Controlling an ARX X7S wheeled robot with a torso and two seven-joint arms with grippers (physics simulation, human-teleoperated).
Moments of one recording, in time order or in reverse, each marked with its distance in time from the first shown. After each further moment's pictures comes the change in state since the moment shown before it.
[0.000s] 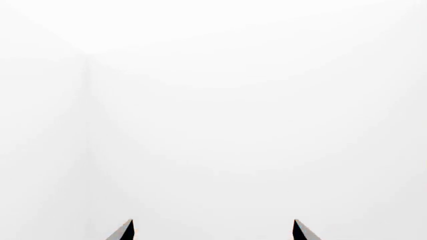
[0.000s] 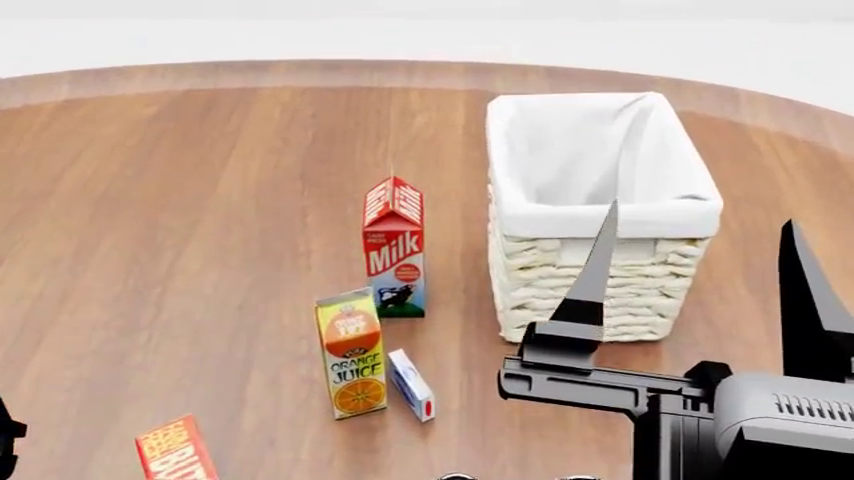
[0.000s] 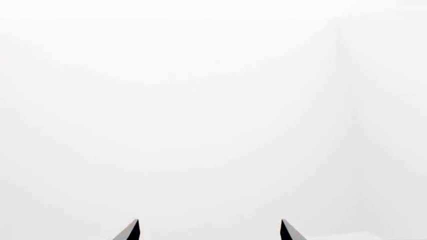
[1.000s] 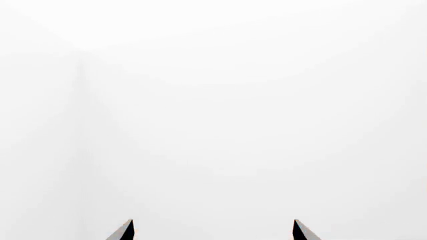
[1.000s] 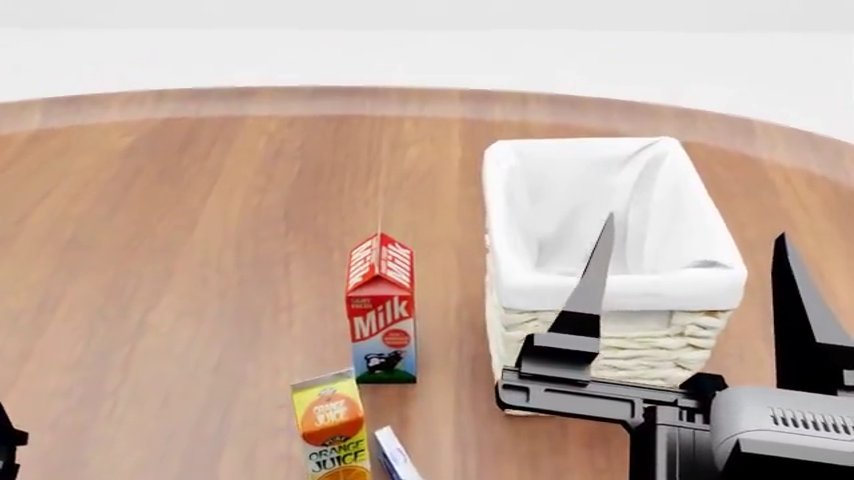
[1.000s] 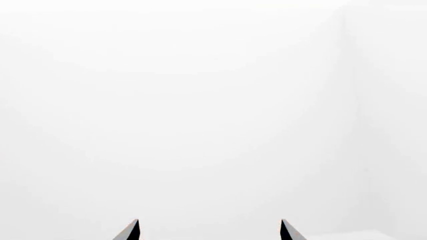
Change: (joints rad) left arm 0.025 -0.033 0.018 -0.007 -0.018 0.033 -0.041; right arm -0.025 0.019 -0.019 0.021 0.019 -0.047 0.022
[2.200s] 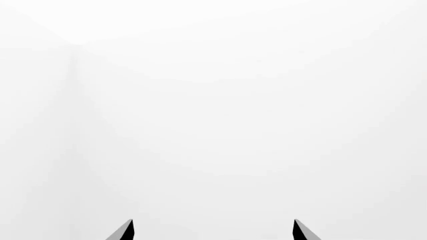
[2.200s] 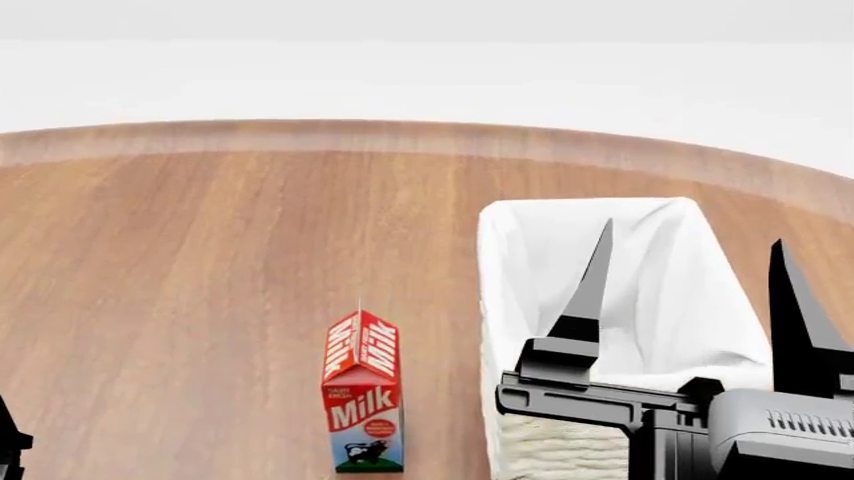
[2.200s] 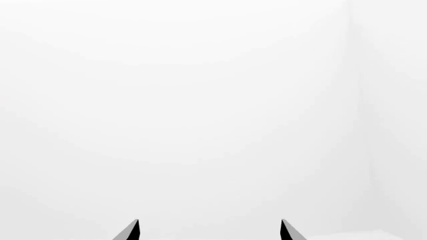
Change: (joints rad) left arm 0.006 -0.035 0.020 -0.007 -0.026 0.014 -0.039; right arm -0.007 0.023 -0.016 0.011 0.020 -0.018 0.026
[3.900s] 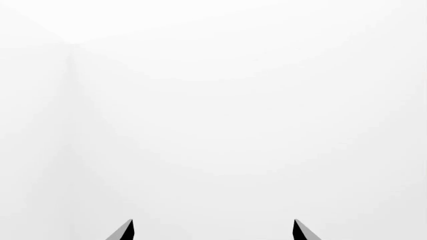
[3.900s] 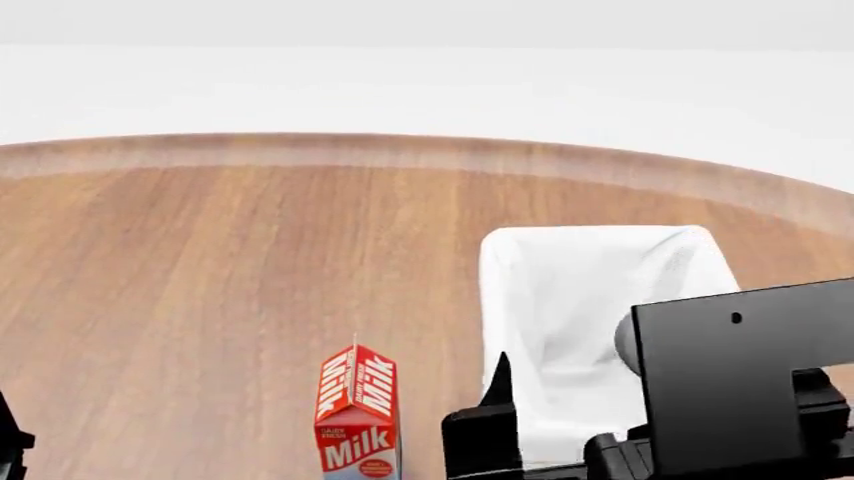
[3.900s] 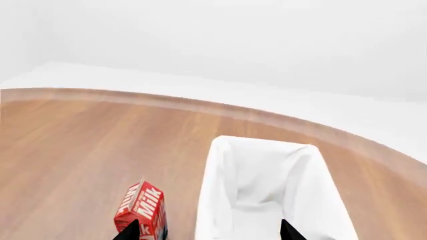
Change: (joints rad) left arm -0.026 -0.057 0.036 0.042 -0.037 -0.064 -0.075; right arm 0.614 0.454 -0.113 -0.063 1.766 0.624 1.040
